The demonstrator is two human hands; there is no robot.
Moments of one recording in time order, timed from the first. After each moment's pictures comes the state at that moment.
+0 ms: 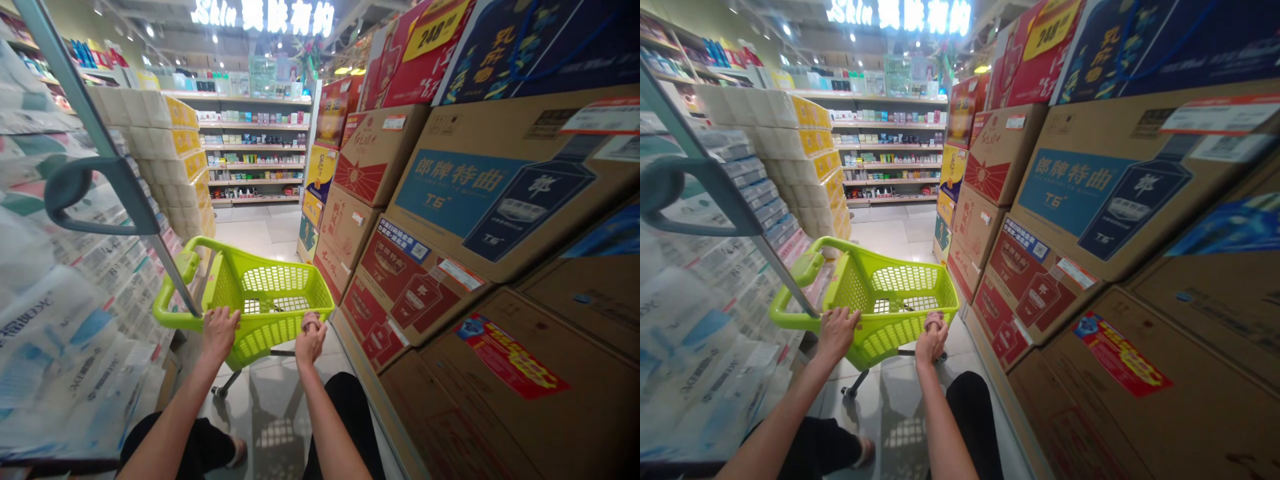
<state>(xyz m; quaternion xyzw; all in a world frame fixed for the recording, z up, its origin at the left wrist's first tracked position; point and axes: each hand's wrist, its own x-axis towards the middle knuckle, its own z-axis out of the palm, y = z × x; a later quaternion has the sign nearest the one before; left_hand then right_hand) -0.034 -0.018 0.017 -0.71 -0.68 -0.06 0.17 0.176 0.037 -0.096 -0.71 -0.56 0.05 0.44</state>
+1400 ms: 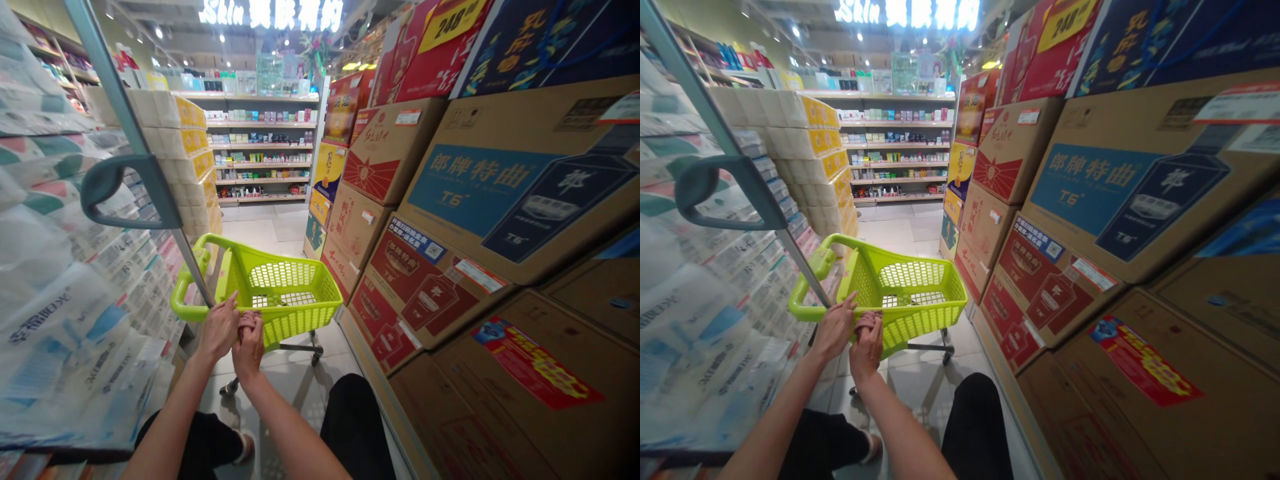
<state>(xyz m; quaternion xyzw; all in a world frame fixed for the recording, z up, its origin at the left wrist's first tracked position) -0.053 -0.024 0.046 -0.72 -0.65 -0.24 0.03 0.027 -0.031 -0.042 -0.54 -0.68 0.15 0.48</state>
